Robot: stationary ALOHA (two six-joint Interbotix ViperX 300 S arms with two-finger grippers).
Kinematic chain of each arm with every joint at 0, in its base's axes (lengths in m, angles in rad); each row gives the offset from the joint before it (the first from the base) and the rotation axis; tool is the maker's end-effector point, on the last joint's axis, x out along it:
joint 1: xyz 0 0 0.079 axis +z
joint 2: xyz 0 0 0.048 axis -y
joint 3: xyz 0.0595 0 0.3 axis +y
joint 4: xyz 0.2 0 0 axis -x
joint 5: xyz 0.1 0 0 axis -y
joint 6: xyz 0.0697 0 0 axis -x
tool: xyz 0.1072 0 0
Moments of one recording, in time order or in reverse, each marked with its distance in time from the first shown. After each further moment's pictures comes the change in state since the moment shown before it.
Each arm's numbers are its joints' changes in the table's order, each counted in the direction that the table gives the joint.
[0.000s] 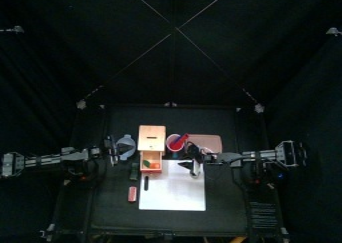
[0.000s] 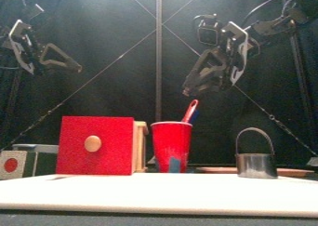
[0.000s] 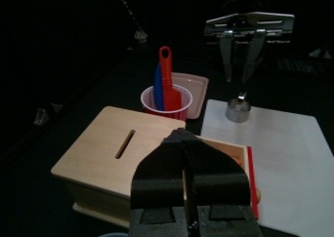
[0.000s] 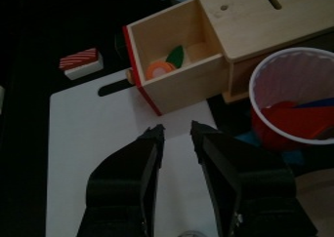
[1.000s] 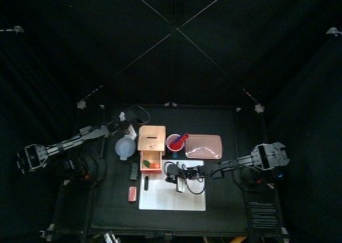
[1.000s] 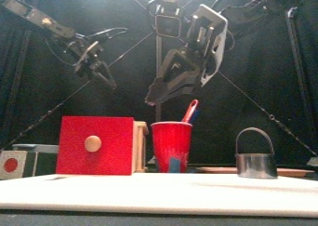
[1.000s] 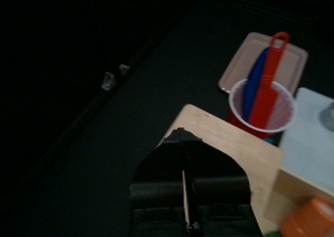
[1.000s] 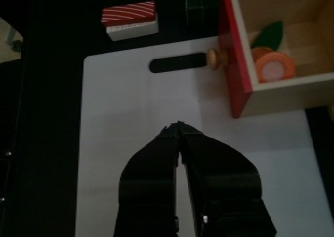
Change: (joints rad) left arm 0.334 -0.678 -0.676 -0.100 -0.494 -0.021; right arm 0.215 -0.380 -0.344 0.005 -0.137 -0.006
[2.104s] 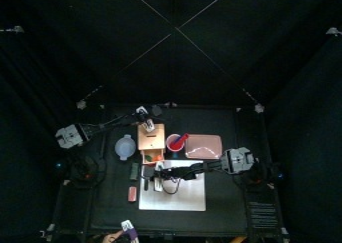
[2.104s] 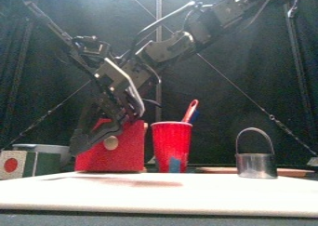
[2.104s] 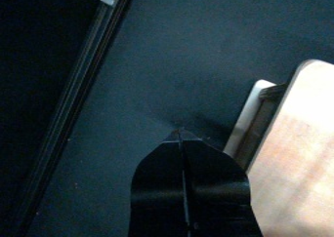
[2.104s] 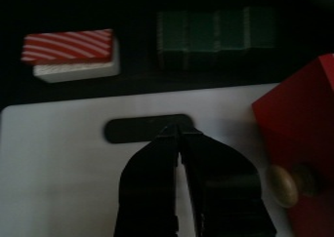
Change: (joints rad) left arm 0.023 -0.394 -0.210 -0.133 -0.196 -0.003; right arm -0.166 -0.348 -0.410 0.167 -0.132 -0.012
